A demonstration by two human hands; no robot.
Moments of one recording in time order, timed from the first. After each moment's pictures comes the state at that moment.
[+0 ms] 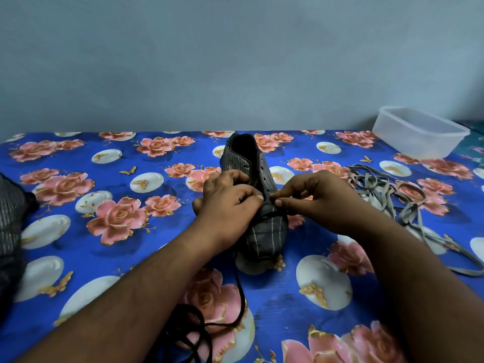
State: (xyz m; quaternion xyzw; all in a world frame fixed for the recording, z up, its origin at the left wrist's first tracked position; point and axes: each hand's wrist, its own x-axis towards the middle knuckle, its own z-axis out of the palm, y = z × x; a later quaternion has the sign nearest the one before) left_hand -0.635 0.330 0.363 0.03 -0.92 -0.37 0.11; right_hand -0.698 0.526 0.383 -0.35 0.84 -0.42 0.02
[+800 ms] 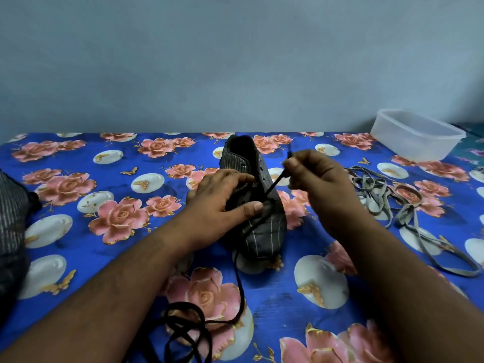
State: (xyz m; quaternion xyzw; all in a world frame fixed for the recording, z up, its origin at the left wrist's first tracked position) left_hand -0.634 0.294 0.361 -0.08 -0.94 -0.32 0.09; right_hand -0.699 0.508 0.376 -0.23 0.71 -0.66 -0.04
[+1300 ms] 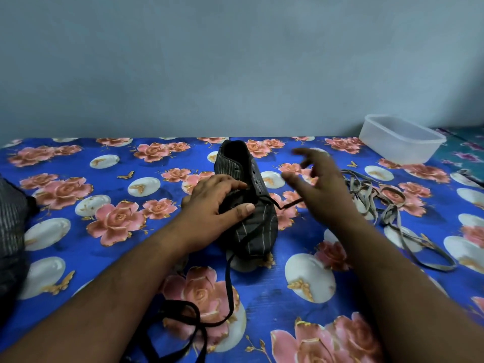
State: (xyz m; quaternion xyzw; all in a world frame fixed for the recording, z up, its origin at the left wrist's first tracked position) left_hand -0.631 0.296 0.360 -0.06 -0.93 -0.35 0.09; right_hand -0.721 0.535 0.363 -0.22 0.85 -0.43 -0.20
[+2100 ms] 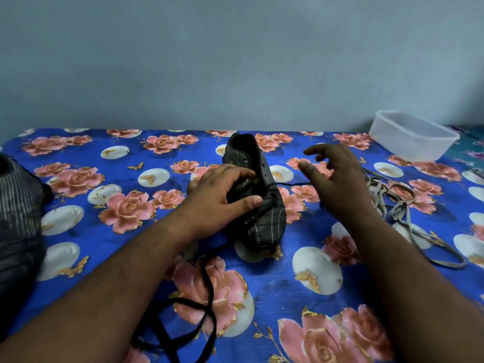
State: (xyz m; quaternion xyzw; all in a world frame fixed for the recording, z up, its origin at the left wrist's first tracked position) left_hand -0.627 0.290 0.367 -0.09 -0.94 -0.31 0.11; right_hand -0.722 0.541 0.367 -0.22 0.85 -0.39 -0.27
